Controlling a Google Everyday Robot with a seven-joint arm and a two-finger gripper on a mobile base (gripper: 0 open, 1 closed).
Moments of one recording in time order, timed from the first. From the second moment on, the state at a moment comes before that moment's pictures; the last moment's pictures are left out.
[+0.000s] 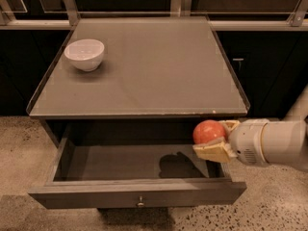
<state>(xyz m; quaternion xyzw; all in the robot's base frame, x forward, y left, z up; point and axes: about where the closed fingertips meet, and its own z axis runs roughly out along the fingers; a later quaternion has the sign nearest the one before) 0.439 -0.151 0.804 -0.37 0.82 0.18 0.39</state>
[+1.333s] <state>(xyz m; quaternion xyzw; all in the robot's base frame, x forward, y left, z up) 0.473 -0.144 0.691 -0.30 0.87 0.14 0.36</state>
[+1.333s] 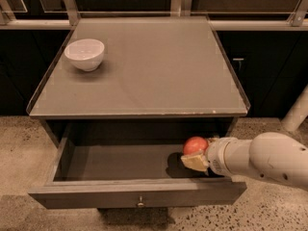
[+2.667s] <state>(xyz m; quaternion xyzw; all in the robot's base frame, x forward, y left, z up) 0.477 -0.151 0.649 -0.28 0.89 0.14 0.32</state>
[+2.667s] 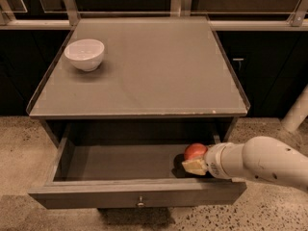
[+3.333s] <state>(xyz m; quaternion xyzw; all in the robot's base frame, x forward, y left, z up) 0.477 -0.151 0.649 -0.28 0.89 0.14 0.32</state>
